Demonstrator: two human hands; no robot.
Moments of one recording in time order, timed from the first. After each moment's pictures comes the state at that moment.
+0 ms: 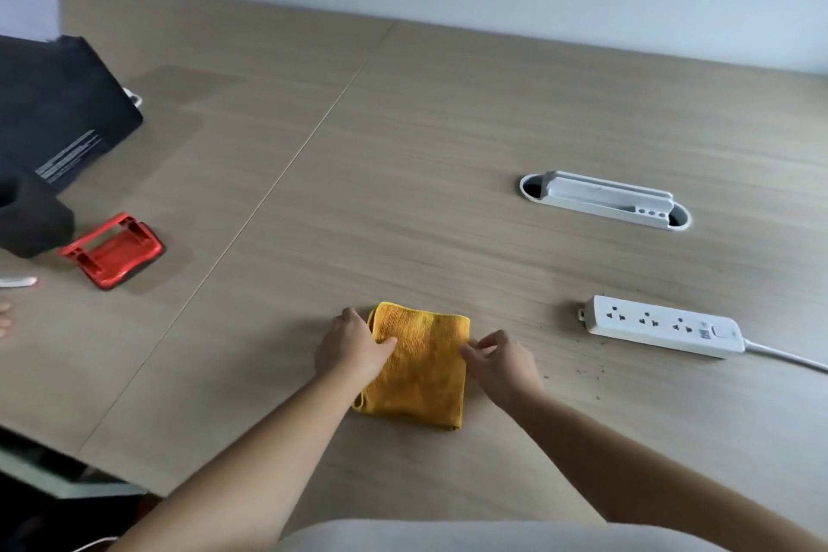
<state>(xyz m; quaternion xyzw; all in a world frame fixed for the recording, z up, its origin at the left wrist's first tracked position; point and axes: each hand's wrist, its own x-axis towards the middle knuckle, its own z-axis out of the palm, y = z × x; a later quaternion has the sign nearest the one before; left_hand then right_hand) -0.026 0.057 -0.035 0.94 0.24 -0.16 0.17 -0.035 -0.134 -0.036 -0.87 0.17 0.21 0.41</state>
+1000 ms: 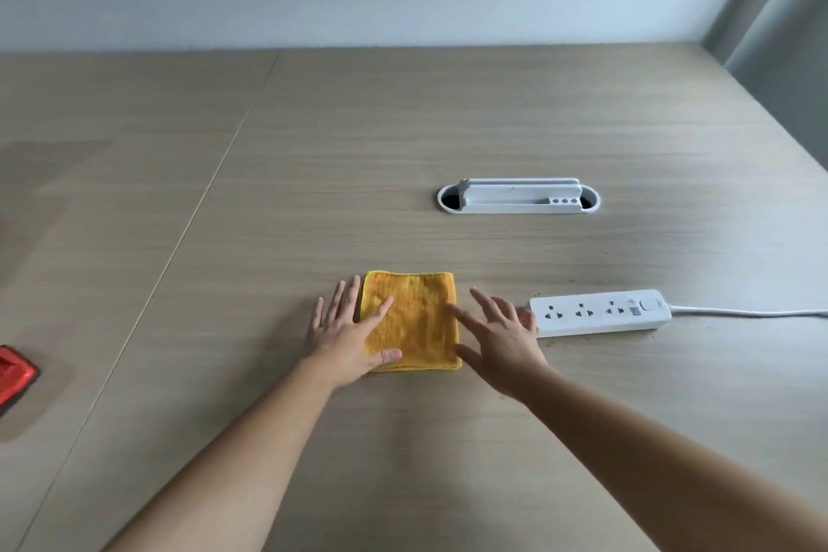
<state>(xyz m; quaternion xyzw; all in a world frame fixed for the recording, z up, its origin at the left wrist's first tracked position) 0.068 0.023 -0.042 0.97 -0.16 -0.21 0.01 0.013 -0.208 -0.045 -0.98 -0.03 0.12 0.13</state>
